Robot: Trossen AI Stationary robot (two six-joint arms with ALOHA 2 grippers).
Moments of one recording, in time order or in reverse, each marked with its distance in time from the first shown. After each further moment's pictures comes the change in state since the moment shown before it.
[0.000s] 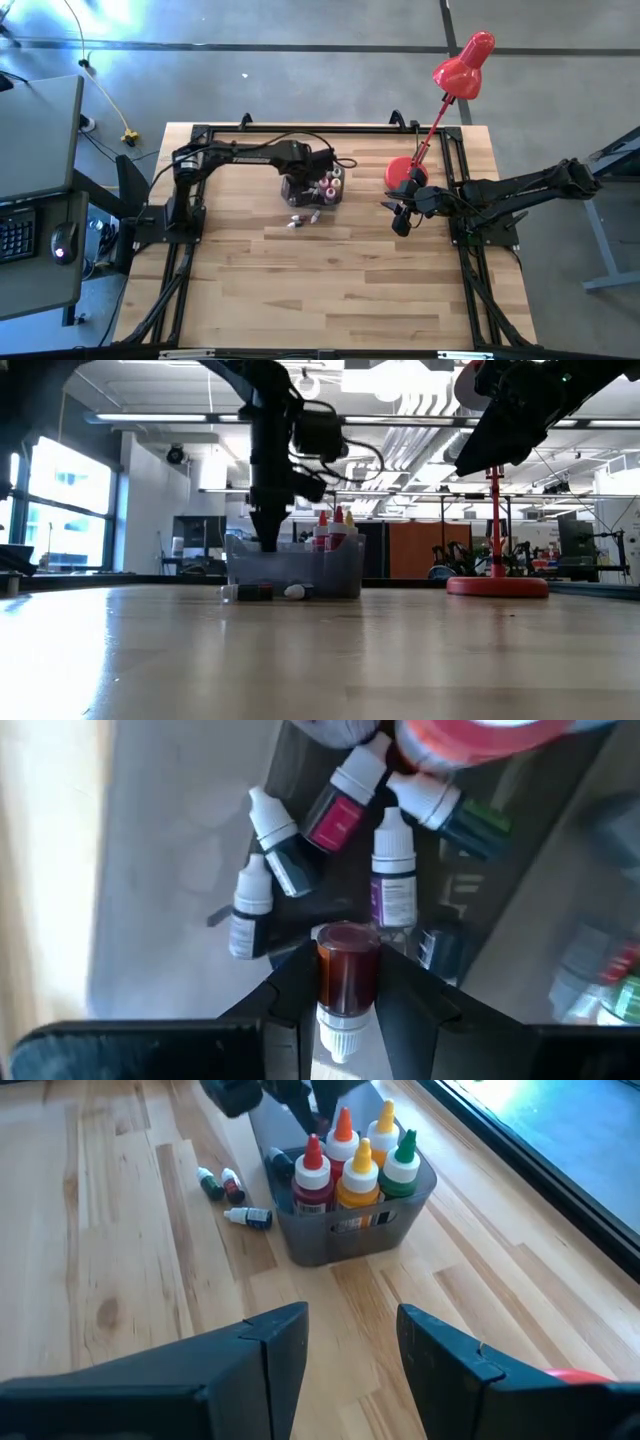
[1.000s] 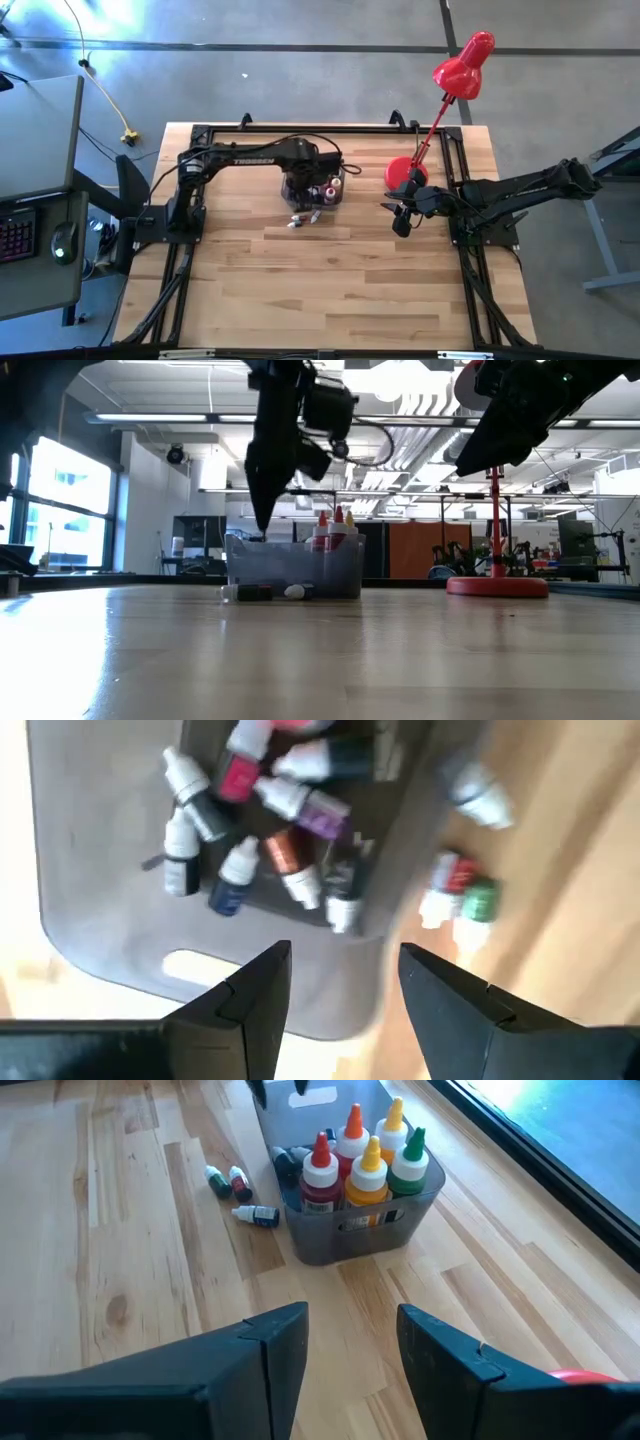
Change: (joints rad) left arm -0.058 0.042 0.221 -0.310 0.112 -0.048; right arm 0.000 0.000 0.000 0.001 -0.019 0.000
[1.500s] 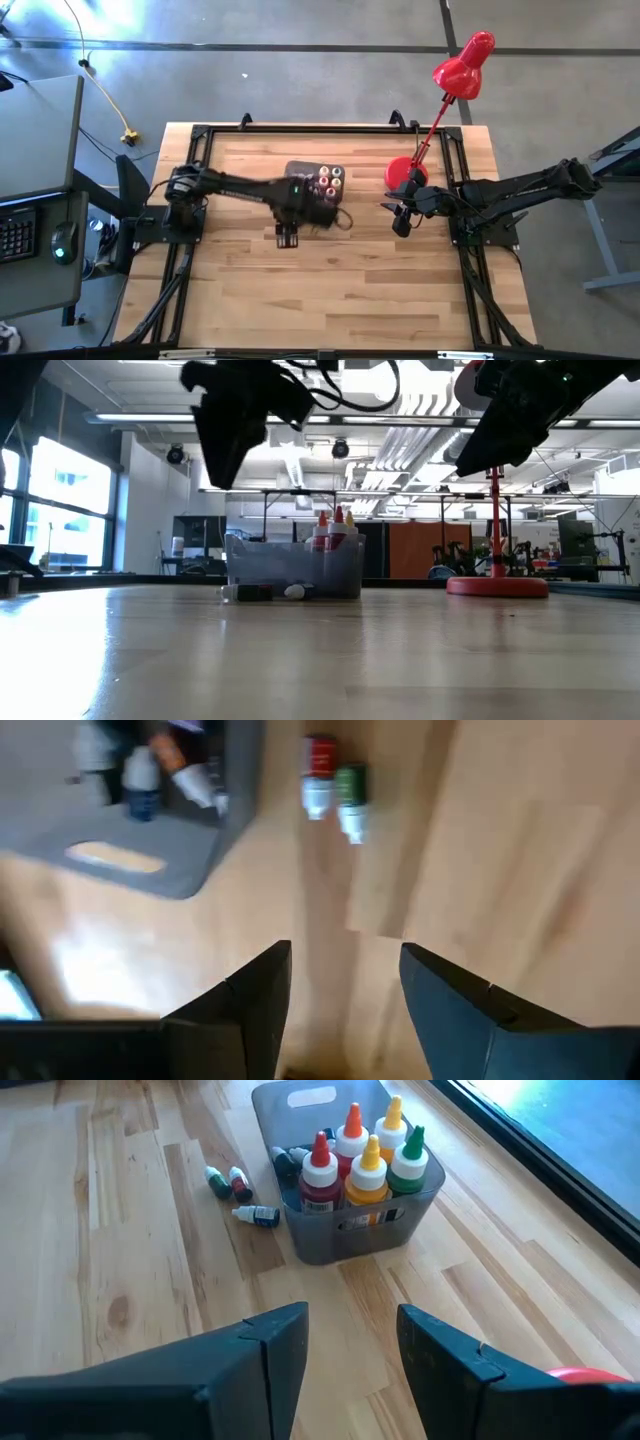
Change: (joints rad) left arm -0.311 -0.051 0.028 -0.208 -0.100 -0.233; right arm 0.000 0.000 0.000 -0.002 0.000 0.010
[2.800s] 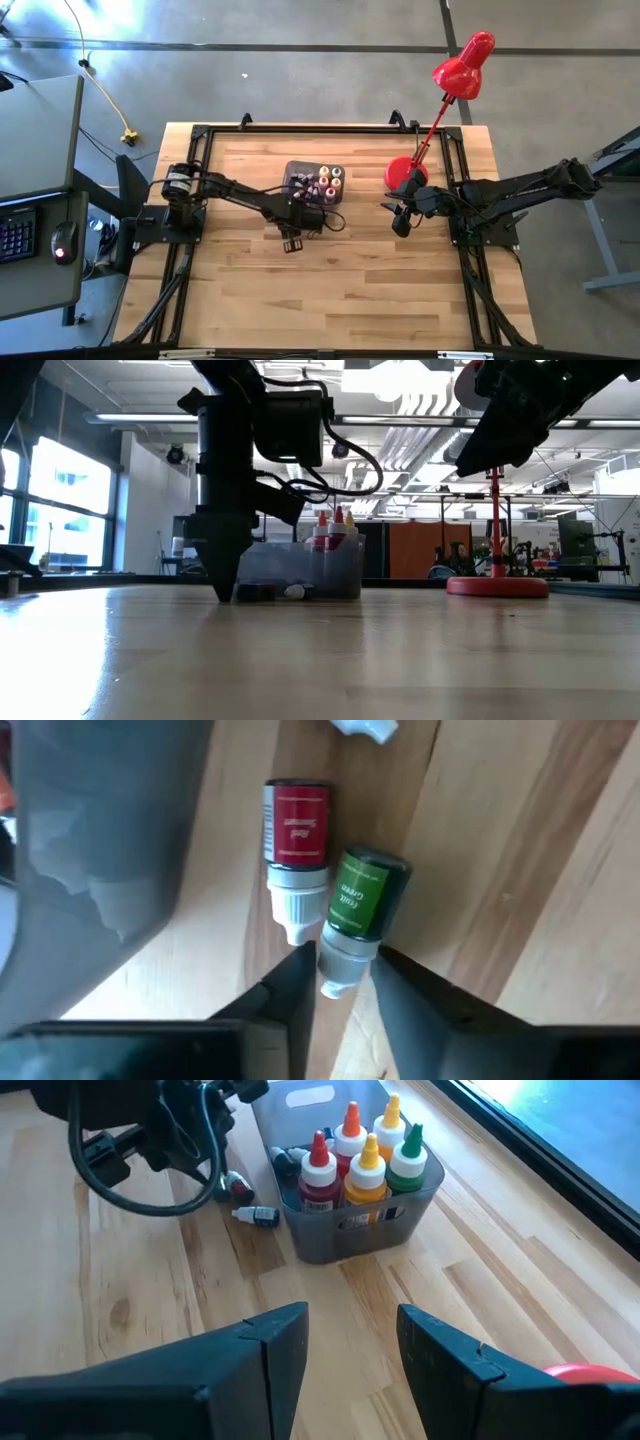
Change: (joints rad) left arm 0.034 -0.017 -0.535 0.709 -0.038 -0.077; right arm 0.000 0.000 0.000 -0.002 0.000 0.018
